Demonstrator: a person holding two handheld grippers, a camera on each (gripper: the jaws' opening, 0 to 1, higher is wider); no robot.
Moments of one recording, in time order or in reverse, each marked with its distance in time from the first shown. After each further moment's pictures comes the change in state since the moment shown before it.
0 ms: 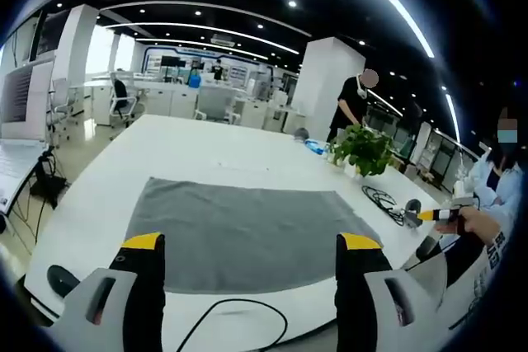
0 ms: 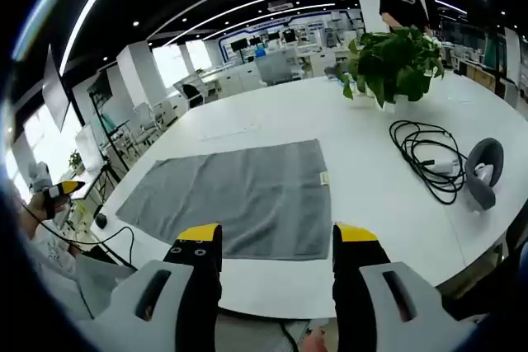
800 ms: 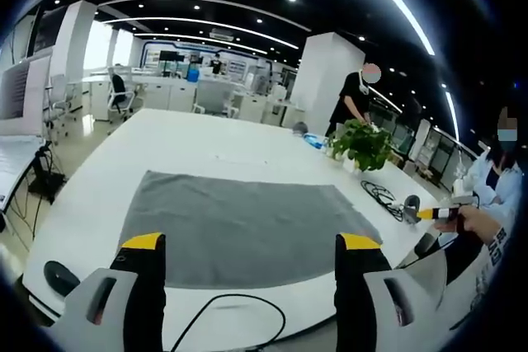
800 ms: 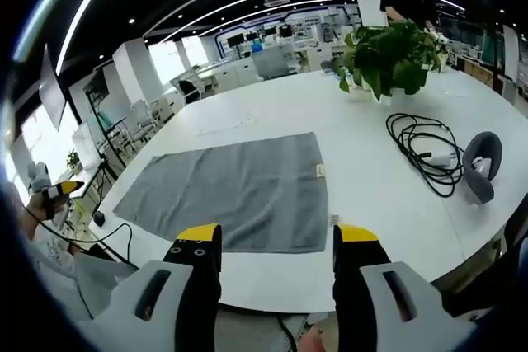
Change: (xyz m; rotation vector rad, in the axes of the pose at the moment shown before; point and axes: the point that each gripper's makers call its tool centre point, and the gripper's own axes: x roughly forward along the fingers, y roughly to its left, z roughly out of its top) left arm 0.004 -0.004 -0.009 0.000 0.031 -0.008; right arm 0.001 -0.005 -0.012 0.009 0.030 -0.015
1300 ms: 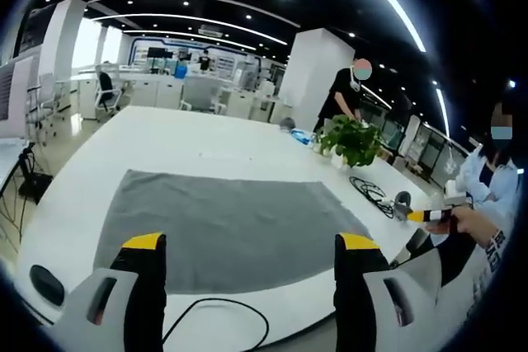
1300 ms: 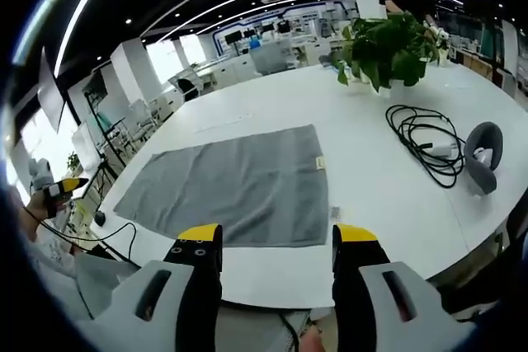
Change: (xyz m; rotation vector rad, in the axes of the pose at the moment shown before) left arm 0.023 -0.031 -0.001 0.013 0.021 -0.067; right arm 0.003 -0.003 -0.010 0.020 0.019 0.003
